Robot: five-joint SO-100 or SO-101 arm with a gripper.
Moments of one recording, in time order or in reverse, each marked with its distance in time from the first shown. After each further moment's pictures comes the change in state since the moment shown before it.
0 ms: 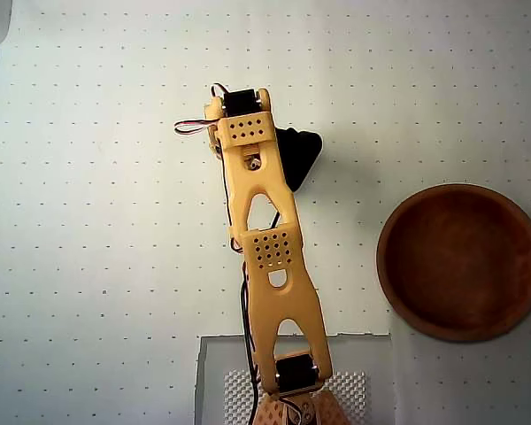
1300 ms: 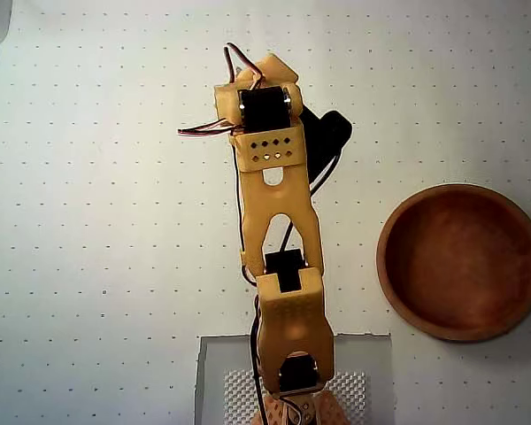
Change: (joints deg) arm 4.3 47.5 11.9 10.0 9.1
